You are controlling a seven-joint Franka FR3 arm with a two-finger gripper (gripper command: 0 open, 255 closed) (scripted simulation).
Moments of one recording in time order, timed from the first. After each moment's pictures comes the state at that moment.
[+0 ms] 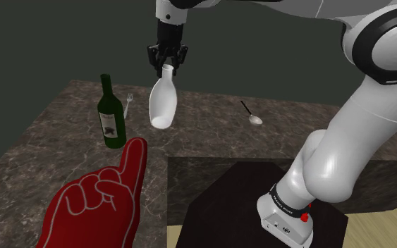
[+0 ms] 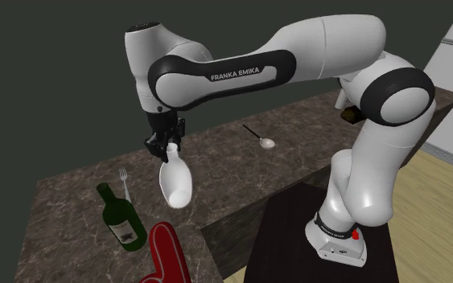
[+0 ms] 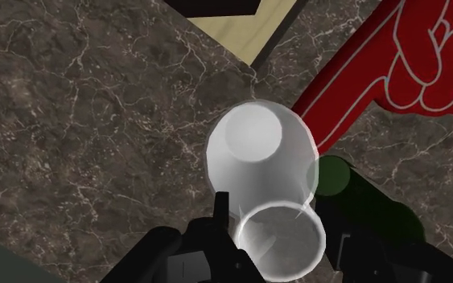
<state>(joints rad) 0.27 0.02 0.03 -1.72 0.00 1.74 0.39</state>
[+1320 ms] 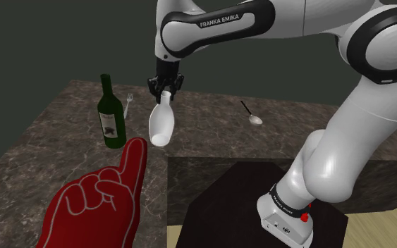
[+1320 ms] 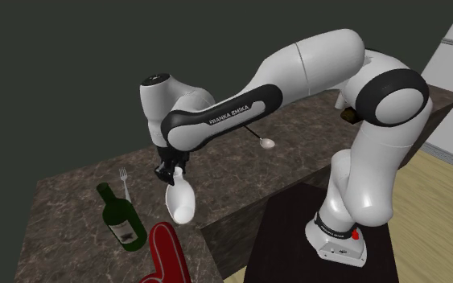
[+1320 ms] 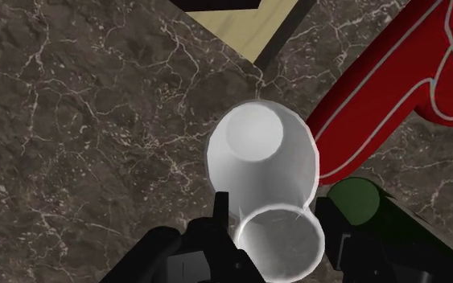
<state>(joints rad) 0.28 0.04 0.03 -1.96 0.00 2.01 0.39</state>
